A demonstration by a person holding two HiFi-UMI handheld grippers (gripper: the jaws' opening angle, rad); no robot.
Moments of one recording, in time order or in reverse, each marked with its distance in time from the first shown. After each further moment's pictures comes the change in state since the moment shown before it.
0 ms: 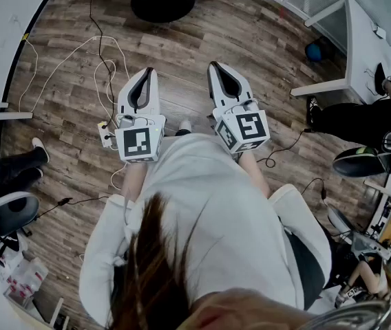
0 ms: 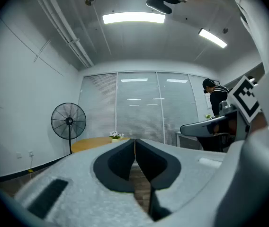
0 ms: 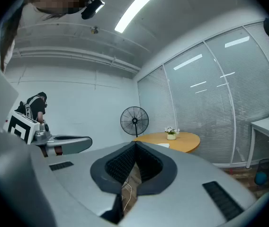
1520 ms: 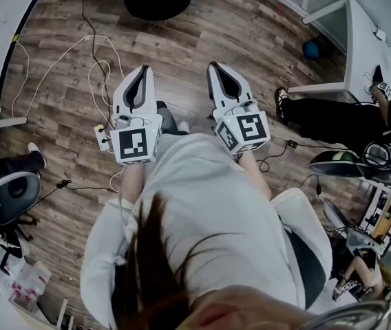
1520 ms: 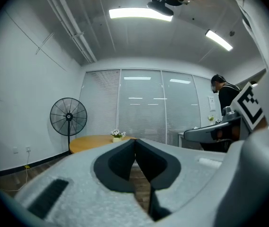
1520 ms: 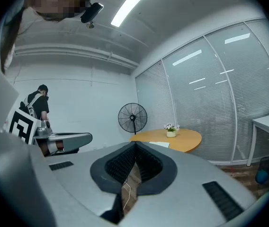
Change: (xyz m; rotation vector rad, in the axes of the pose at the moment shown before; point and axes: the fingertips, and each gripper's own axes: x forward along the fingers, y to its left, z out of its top) left arm 0.057 0.050 -0.008 -0.044 0.010 -0.006; right arm 0.067 -0.016 -0.010 0.017 0.035 -0.017
